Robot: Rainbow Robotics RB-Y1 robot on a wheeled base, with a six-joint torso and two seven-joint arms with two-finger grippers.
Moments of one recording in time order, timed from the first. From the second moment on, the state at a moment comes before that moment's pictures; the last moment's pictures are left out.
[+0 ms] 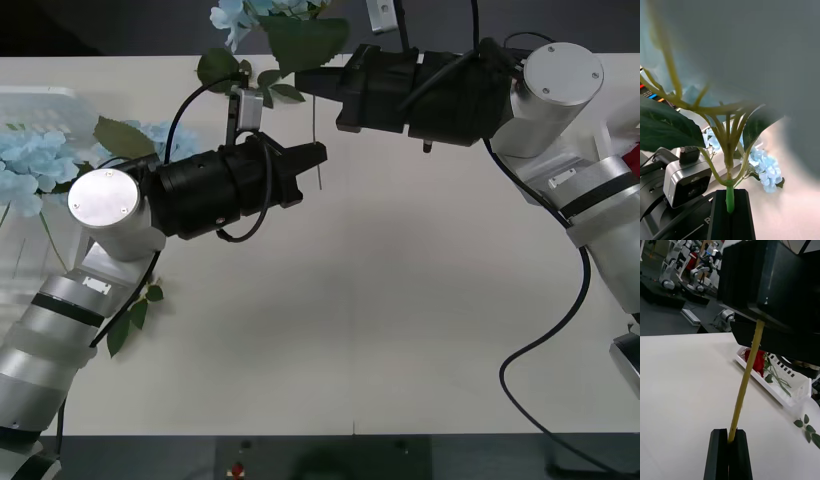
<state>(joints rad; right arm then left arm) -0.77 -0.46 0.31 -1.33 -1.97 0.89 2.56 -0.42 0.35 -0.21 -1.51 1.74 0.76 -2.52</state>
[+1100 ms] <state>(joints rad) -0.77 -0.88 0.36 -1.41 -2.01 1.25 2.60 -0.24 0.66 0.22 -1.51 1.80 1.03 -2.42</state>
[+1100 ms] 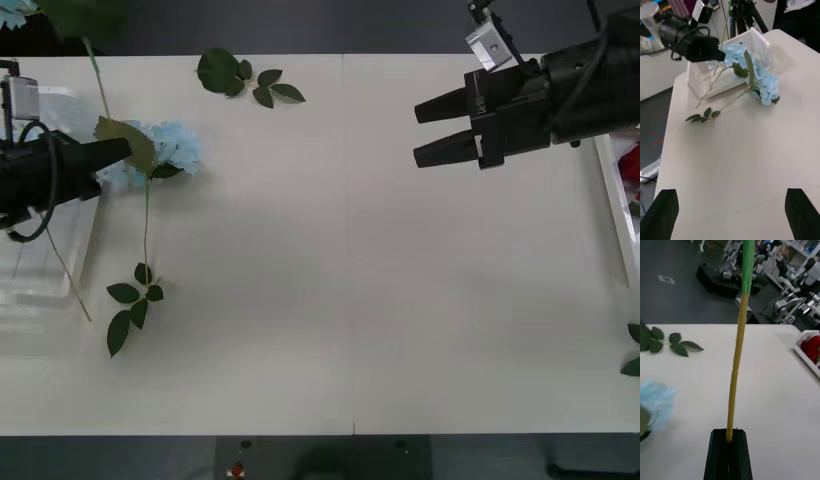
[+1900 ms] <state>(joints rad) -0.78 -1.10 0.57 -1.46 -2.07 1.16 2.70 -0.20 0.69 0.71 -1.66 0.99 1.33 -2.19</state>
